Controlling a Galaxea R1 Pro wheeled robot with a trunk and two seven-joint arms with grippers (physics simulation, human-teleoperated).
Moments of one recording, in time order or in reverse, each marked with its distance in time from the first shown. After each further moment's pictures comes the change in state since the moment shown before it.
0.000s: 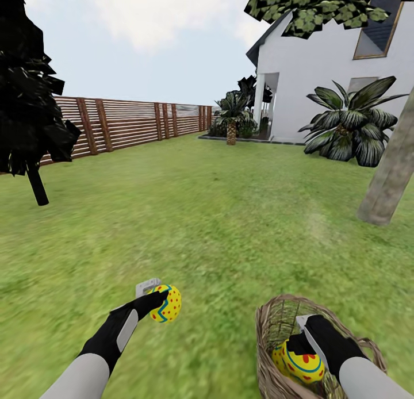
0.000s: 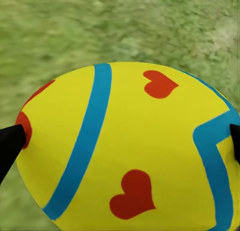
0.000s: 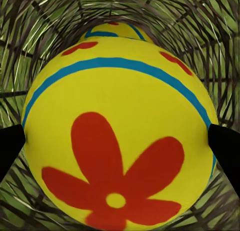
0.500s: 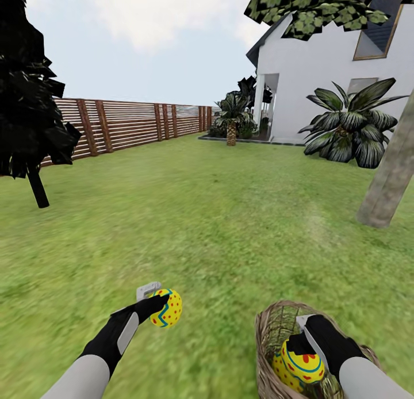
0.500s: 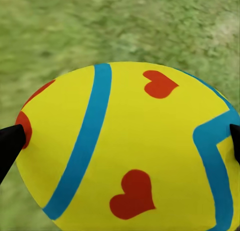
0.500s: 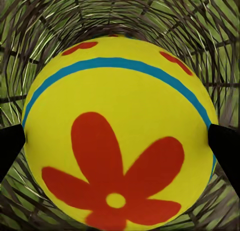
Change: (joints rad) left arm 0.000 0.000 -0.002 0.034 0.000 0.000 0.001; right arm 0.000 0.000 0.001 0.000 0.000 0.000 0.000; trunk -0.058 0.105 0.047
